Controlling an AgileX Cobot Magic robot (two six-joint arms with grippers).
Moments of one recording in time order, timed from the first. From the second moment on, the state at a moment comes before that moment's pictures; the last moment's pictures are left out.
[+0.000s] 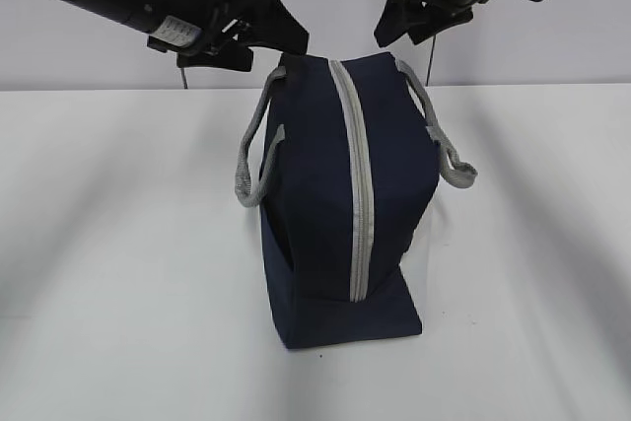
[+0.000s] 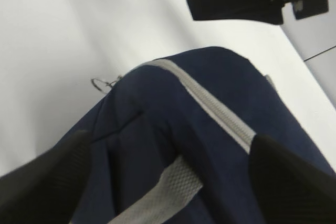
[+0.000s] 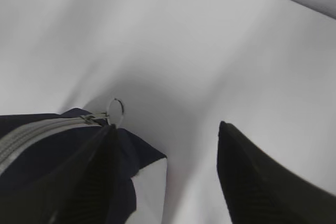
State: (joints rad) left arm -0.32 1.84 -1.49 -0.95 0.72 0.66; right arm 0.11 2.32 -2.38 0.40 1.23 -0.47
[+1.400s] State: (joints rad) left arm -0.29 1.04 -0.96 -0.18 0.96 0.11; right arm 0.11 1.17 -1.17 0.28 1.11 -0.14
